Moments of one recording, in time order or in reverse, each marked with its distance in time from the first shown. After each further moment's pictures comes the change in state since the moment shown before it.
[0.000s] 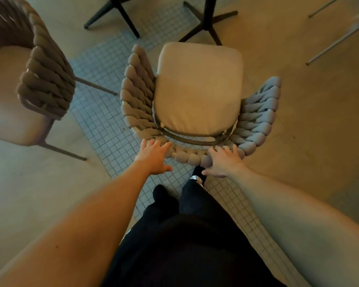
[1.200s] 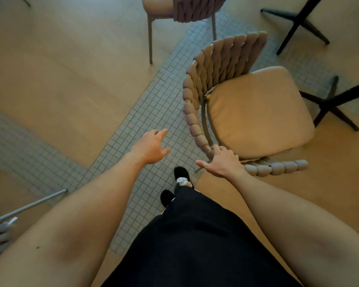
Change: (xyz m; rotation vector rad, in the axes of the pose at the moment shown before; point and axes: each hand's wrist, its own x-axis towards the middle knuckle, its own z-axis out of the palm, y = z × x) left_hand -0.087 0.277 0.068 -1.027 0.344 -0.978; right_hand -0.012 0.126 -0.042 -0.507 -0.060 -0.633
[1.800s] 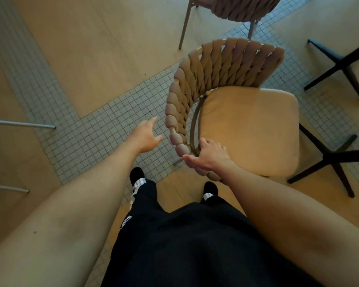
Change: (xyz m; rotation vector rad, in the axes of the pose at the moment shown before) left_hand -0.017 0.142 0.091 -0.414 0.245 -0.446; right_hand 0.019 0.124 -0.045 -0.292 -0.054 -0.401
